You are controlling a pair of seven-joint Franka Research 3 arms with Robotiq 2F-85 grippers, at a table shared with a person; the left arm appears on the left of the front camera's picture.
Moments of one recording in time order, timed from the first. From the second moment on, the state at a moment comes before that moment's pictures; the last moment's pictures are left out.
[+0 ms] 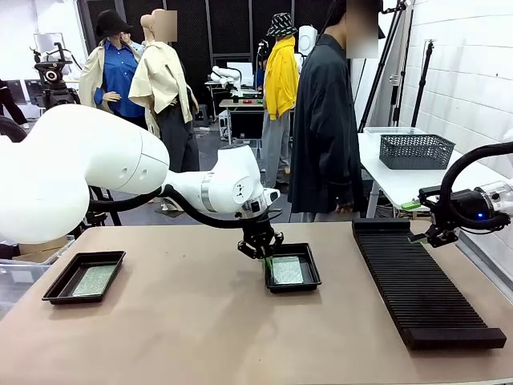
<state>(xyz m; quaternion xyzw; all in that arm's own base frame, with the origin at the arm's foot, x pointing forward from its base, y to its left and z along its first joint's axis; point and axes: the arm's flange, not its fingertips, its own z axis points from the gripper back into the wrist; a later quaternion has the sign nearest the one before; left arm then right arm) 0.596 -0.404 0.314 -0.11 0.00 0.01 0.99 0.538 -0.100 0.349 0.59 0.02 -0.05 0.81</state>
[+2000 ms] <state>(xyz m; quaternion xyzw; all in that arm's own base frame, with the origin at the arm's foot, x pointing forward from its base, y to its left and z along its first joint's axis) 0.565 -0.132 0.353 -0.13 -0.01 0.01 0.99 0.538 -0.100 0.349 0.59 0.02 -0.05 0.81</state>
